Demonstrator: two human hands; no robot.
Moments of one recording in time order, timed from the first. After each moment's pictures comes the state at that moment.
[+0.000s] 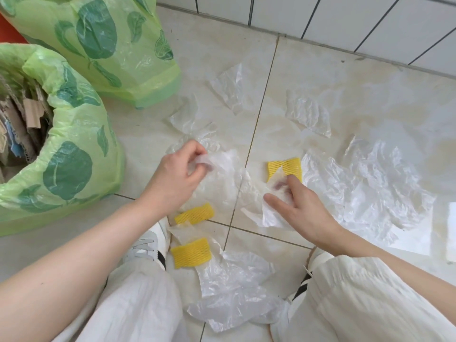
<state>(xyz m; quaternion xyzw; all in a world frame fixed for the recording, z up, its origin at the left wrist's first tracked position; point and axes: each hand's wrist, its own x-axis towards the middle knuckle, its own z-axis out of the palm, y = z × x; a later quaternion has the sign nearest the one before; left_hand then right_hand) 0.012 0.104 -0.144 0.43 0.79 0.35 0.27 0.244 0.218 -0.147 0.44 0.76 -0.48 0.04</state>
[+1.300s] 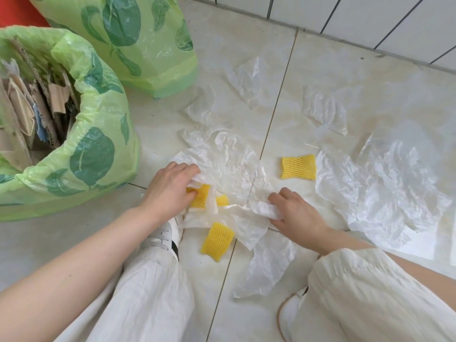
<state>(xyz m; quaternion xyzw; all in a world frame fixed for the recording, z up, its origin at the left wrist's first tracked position) -0.014 0.053 -0.192 0.52 0.82 0.07 0.23 0.235 0.196 -0.192 0.29 0.90 -0.26 0.19</state>
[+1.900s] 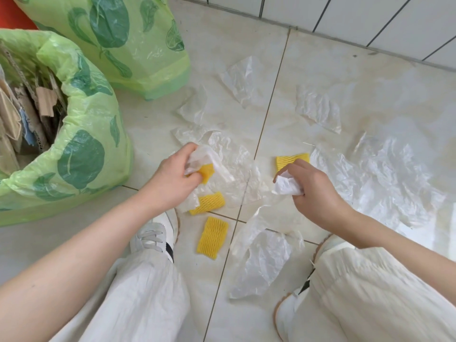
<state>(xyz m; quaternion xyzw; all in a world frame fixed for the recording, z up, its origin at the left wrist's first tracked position) 0.001 0.085 -0.143 0.35 0.81 0.27 0.38 0.232 0.237 -0.156 0.32 0.88 -0.34 0.00</state>
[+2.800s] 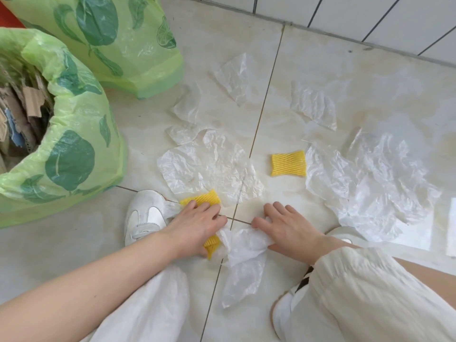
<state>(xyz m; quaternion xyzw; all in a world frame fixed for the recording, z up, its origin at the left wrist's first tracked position) 0.060 0.049 -0.202 0.71 0.62 -0.16 0.29 0.264 0.184 -0.213 0.09 0.97 -0.11 0.20</state>
